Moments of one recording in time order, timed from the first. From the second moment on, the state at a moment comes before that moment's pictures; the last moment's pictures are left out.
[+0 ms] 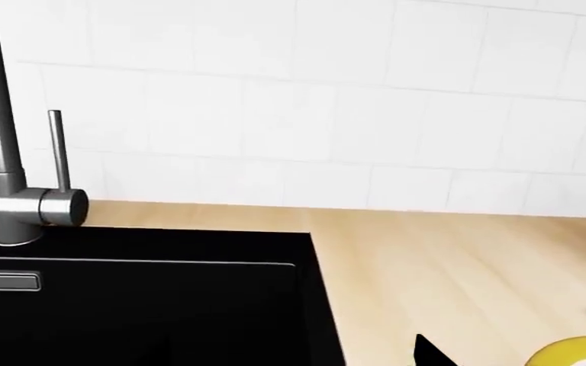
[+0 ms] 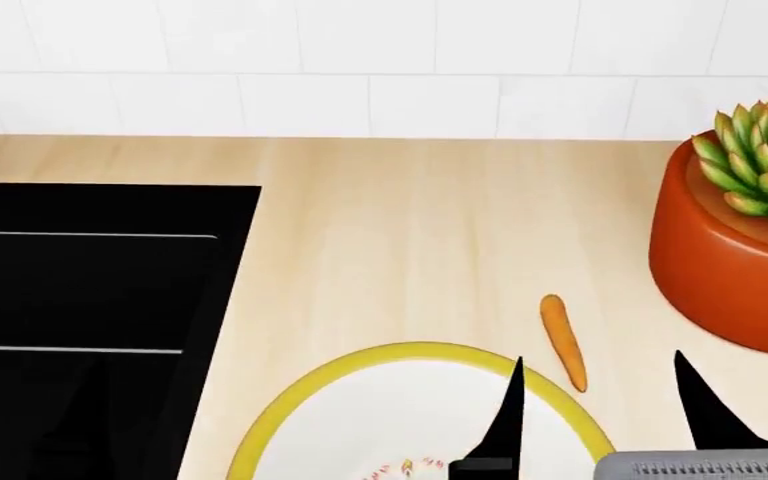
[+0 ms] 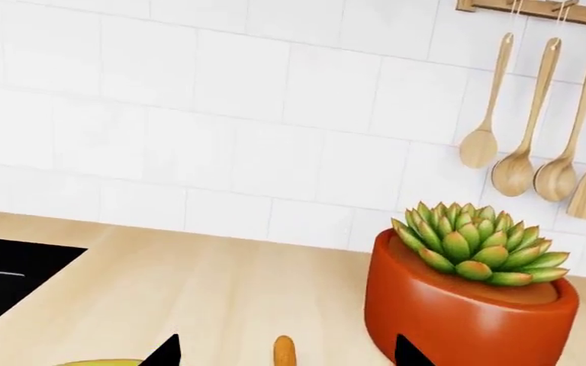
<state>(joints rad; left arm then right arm) -0.11 -0.19 -0.07 0.88 -0.44 -0.93 -0.20 0.09 0.30 -0.01 -0.98 0.28 0.93 0.26</state>
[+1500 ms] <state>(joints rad) -0.15 -0.25 -0.13 0.91 -0.58 -1.03 -0.26 1.42 0.20 -0.50 1.04 0.31 1.07 -0.24</state>
